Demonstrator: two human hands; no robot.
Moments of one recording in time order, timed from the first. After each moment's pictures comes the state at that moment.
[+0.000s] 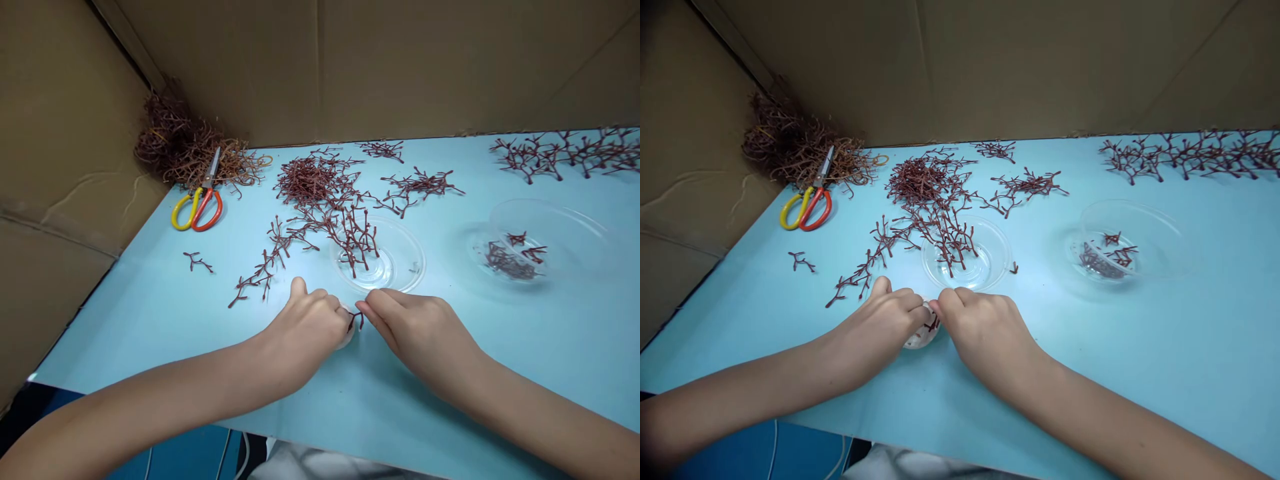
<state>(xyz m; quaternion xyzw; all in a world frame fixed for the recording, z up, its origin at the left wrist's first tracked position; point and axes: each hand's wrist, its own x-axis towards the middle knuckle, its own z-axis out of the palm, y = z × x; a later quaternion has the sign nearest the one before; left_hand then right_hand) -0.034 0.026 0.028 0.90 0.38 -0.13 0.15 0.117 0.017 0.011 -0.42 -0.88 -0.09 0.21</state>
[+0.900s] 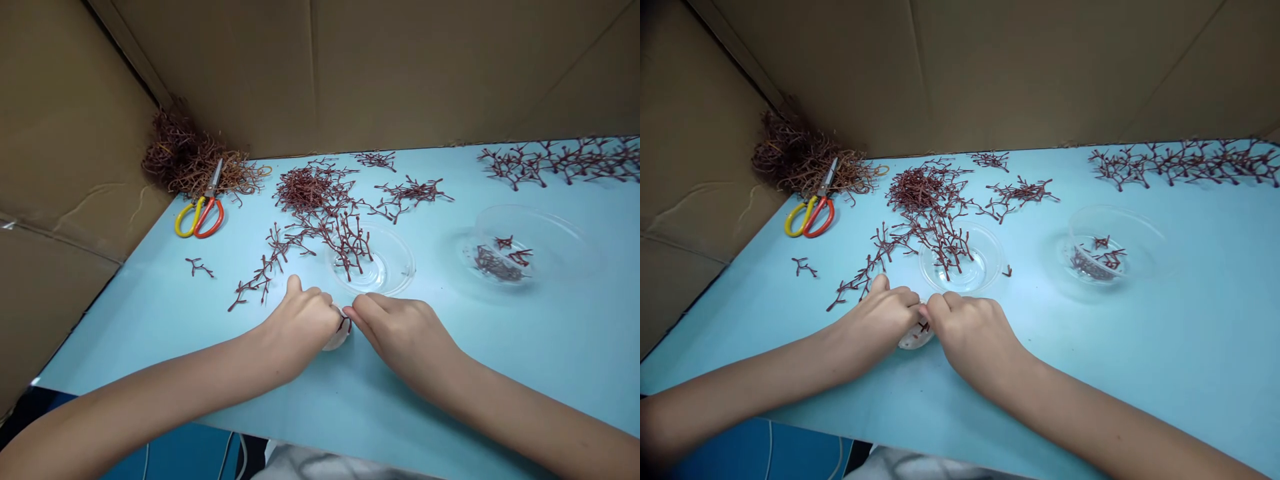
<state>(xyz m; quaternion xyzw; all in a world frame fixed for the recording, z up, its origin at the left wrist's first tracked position) -0.032 0.031 0.034 0.91 0.37 -0.18 0.11 0.112 0.016 0.009 -0.41 -0.88 -0.09 0.23</state>
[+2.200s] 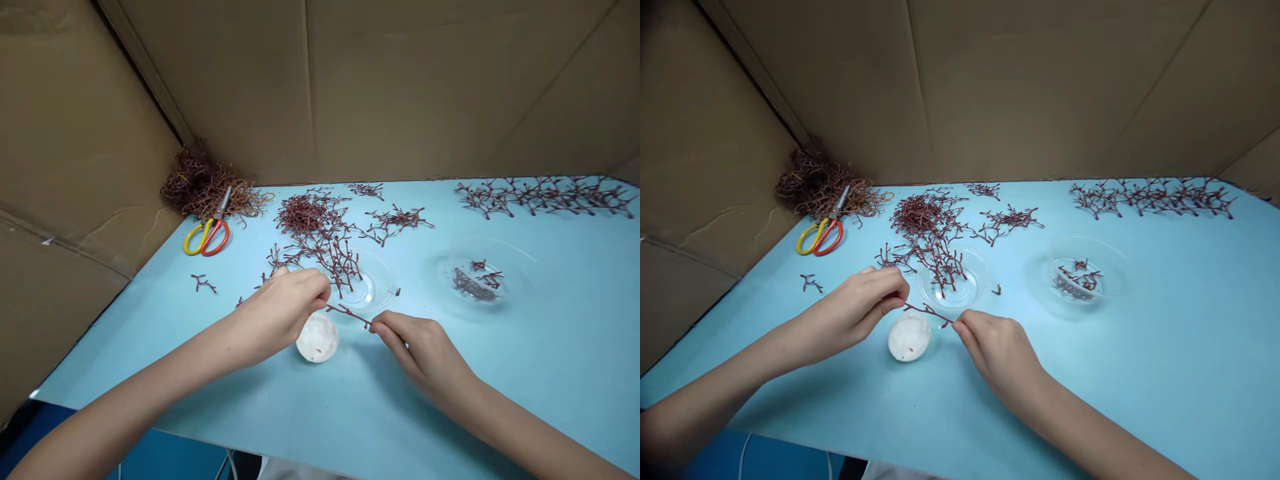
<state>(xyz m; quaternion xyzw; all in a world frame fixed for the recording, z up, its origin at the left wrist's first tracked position) -0.049 0.039 0.069 0.90 0.40 0.09 0.16 0.149 0.004 0.010 -0.47 -0.84 0.12 0.25</state>
